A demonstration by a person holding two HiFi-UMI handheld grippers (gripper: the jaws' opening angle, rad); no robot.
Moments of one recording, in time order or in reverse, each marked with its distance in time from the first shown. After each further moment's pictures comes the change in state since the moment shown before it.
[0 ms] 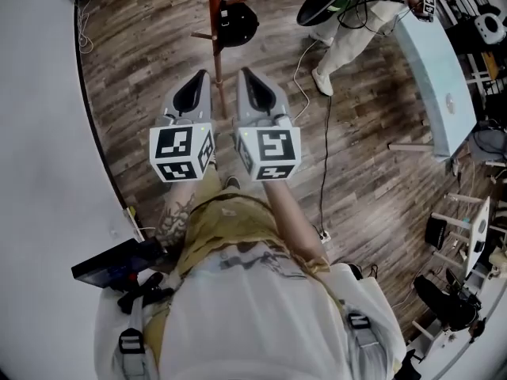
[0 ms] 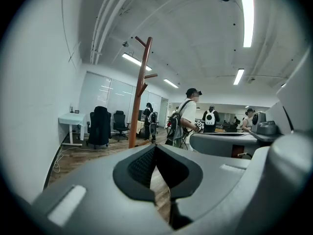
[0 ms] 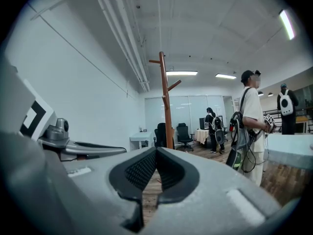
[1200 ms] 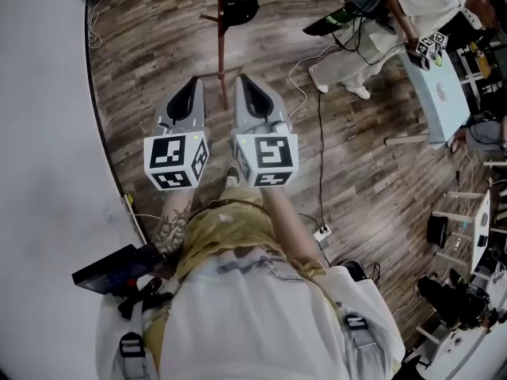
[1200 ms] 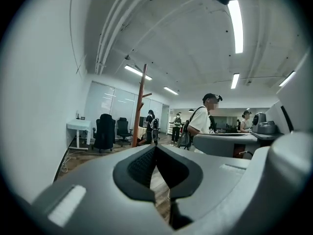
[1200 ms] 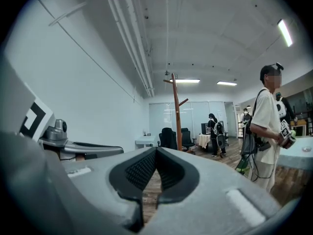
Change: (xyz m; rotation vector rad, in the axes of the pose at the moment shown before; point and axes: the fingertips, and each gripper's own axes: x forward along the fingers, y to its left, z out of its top) left arm -0.168 -0.045 -0.014 0.015 -0.083 0.031; right arm -0.151 0.081 0.001 -0.030 -0.059 0.016
